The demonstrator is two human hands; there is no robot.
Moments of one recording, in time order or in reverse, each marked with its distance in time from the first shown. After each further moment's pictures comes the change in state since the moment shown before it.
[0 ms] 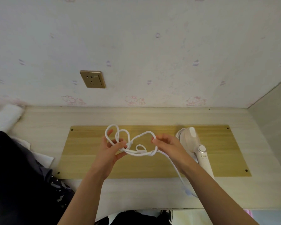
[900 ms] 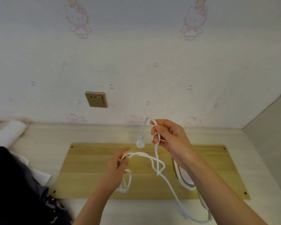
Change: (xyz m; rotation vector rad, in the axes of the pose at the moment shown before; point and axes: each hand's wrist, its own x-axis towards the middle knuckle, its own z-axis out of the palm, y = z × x) left_hand 0.001 -0.005 0.017 0.628 -0.065 0.386; right_hand -0.007 -0.102 -0.002 0.195 -0.039 -0.312
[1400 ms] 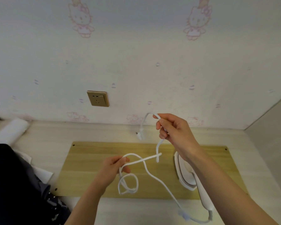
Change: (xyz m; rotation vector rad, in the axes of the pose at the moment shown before) left_hand 0.003 -0.002 -0.019 -0.100 -0.110 -0.268; right_hand 0.011 -0.009 -0.008 -0.112 0.014 -0.074
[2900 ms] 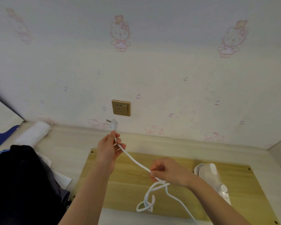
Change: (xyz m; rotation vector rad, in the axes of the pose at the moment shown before) left_hand 0.024 0.070 -0.082 -0.704 0.359 0.011; right_hand 0.006 0.067 0.064 -0.703 -0.564 0.210
